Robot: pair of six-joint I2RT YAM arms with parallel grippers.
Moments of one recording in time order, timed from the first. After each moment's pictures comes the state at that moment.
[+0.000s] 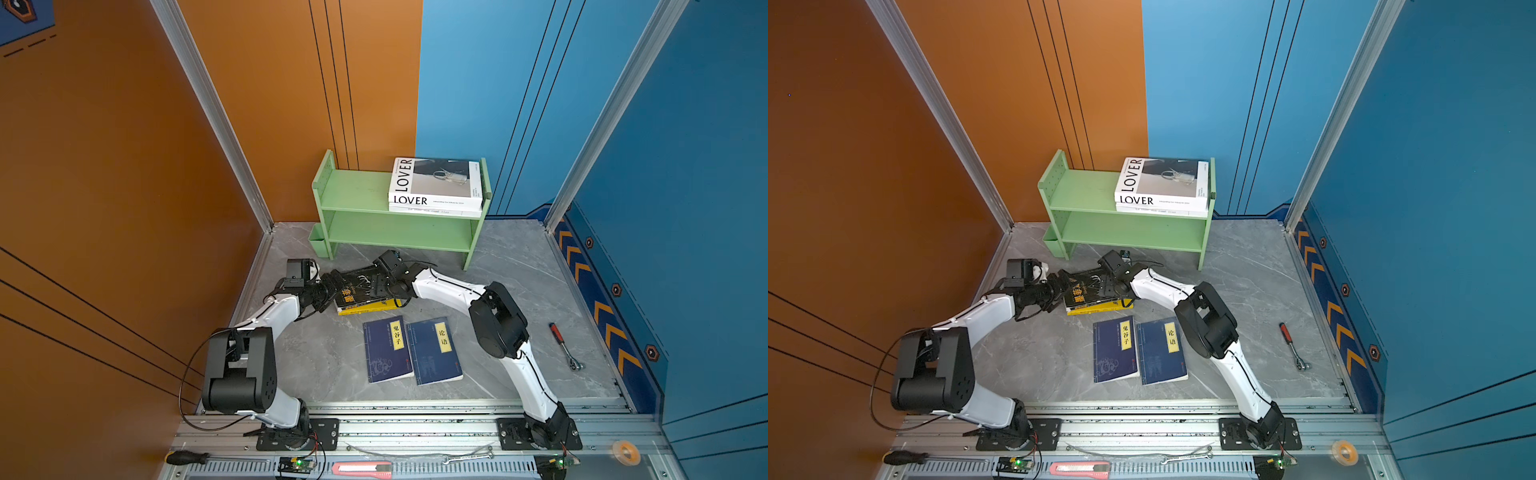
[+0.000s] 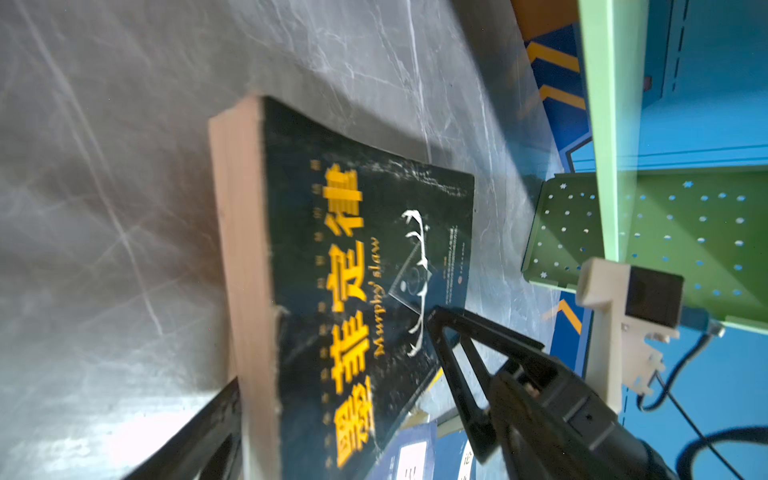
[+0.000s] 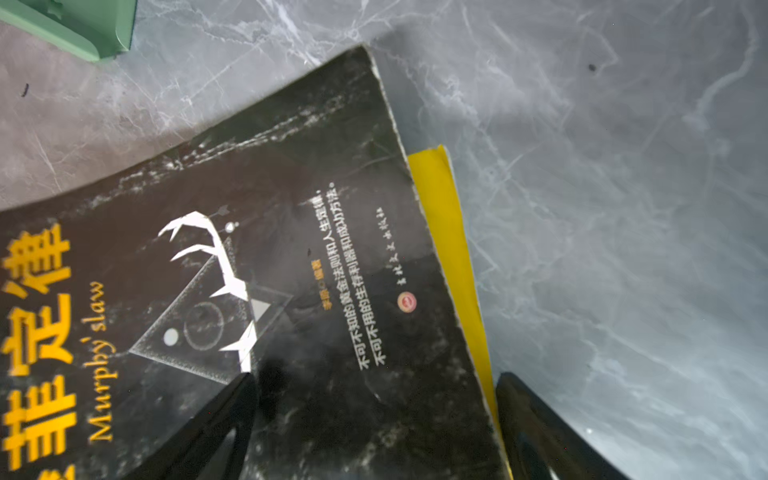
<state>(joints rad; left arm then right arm) 0.01 1.51 0.87 -0.23 0.49 -0.74 0.80 2.30 1.85 -0.55 0.10 0.76</state>
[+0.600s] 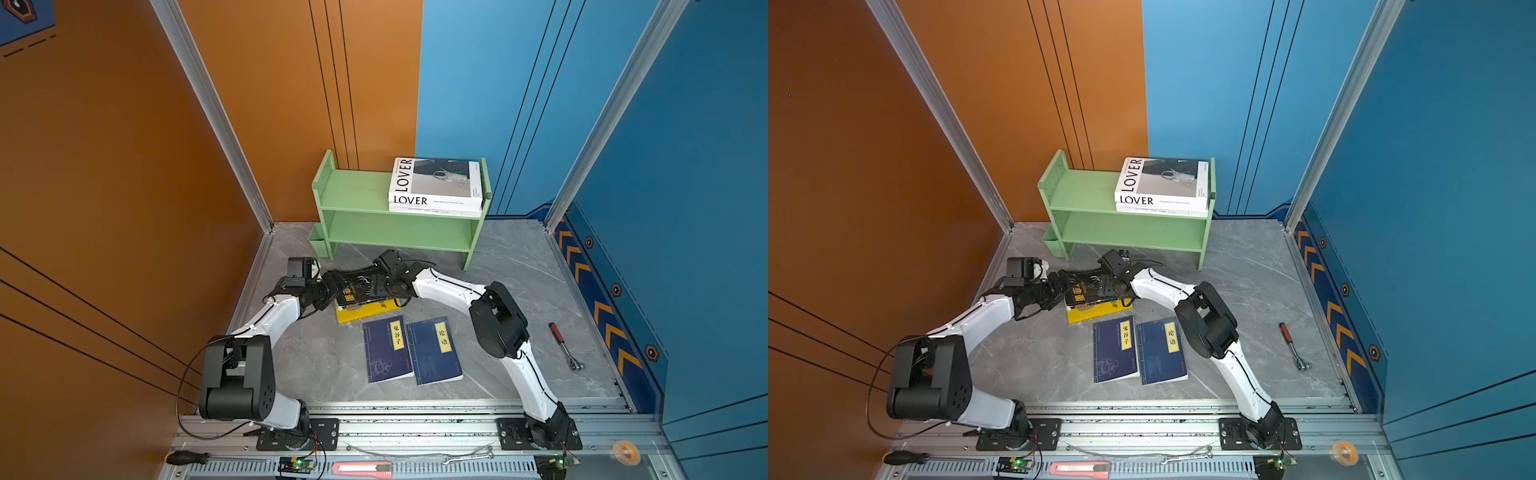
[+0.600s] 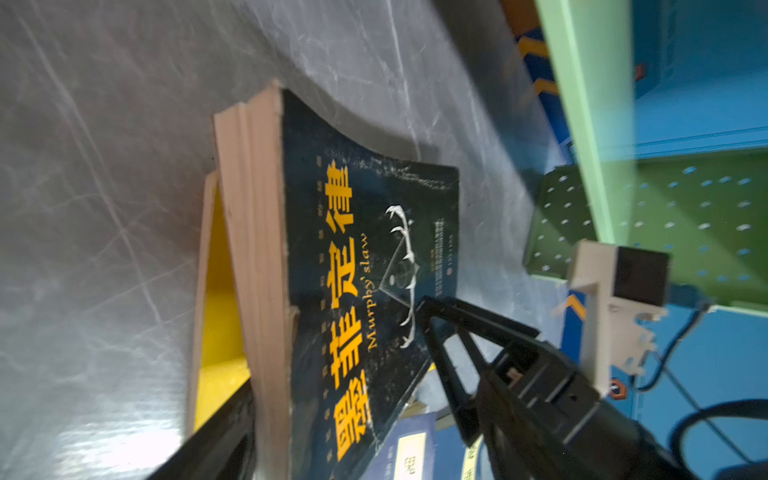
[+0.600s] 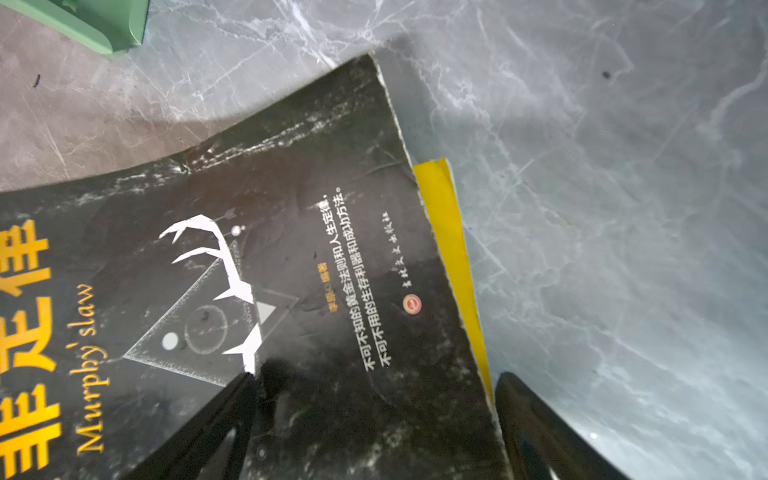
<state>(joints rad) -0.01 1.46 0.84 -0.19 0.47 -0.75 0.80 2.29 1.85 -0.55 0.09 0.73</state>
